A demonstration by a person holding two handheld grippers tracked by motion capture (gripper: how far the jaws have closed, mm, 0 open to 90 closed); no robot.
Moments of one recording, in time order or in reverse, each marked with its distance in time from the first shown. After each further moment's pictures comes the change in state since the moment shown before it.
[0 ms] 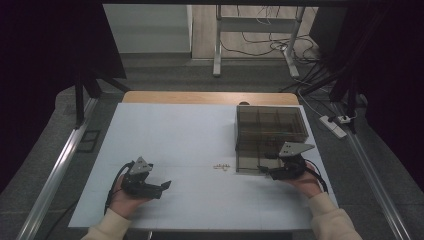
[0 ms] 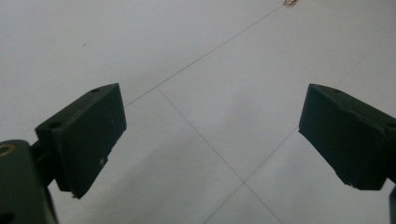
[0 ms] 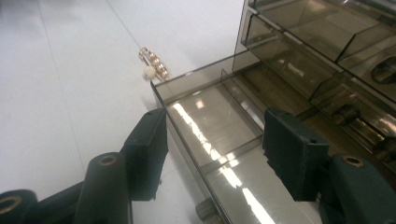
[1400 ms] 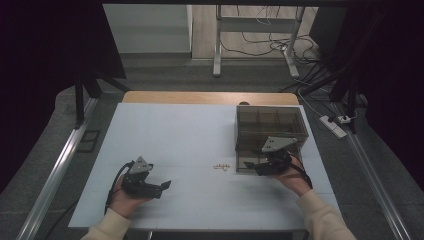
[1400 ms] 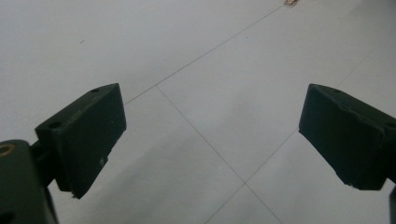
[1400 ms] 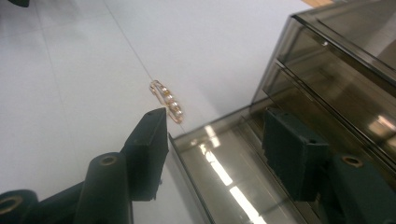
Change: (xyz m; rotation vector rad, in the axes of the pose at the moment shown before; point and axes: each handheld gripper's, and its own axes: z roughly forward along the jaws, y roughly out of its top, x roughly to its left) left arm 0.002 -0.001 0.002 -0.001 -0.011 -0.015; right arm 0.022 0.042 0.025 0.031 -0.010 -0.054
